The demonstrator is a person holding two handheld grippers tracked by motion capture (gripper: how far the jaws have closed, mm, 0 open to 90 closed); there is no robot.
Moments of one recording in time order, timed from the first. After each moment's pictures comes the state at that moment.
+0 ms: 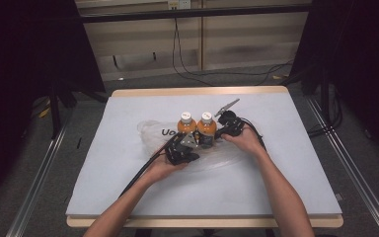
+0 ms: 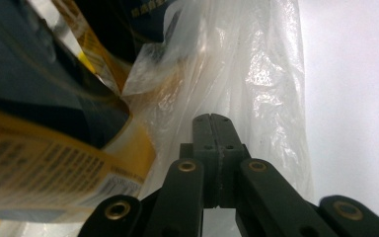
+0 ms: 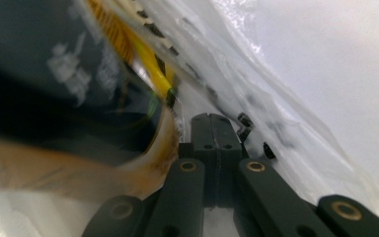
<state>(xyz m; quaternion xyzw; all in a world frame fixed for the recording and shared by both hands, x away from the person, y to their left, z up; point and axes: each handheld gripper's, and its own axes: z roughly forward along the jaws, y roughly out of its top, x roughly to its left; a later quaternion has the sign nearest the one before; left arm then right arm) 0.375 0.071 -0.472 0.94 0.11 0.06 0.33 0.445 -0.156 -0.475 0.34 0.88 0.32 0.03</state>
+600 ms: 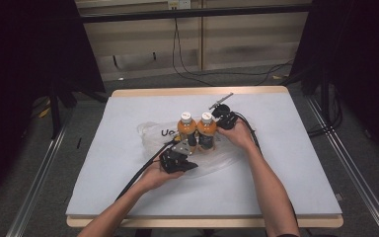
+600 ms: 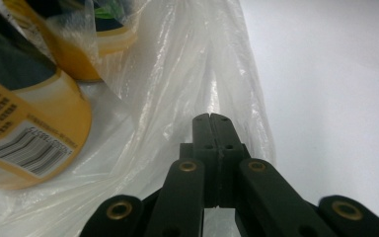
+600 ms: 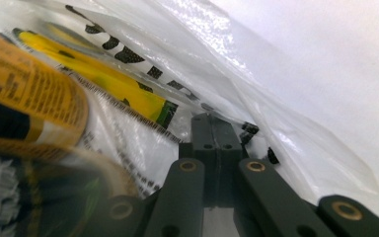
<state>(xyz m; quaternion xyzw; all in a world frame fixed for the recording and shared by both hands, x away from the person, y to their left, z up) 0.353 0.087 -0.476 0.93 0.10 0.01 0.36 0.472 -0.140 -0.476 0.38 0.87 0.32 0.05</state>
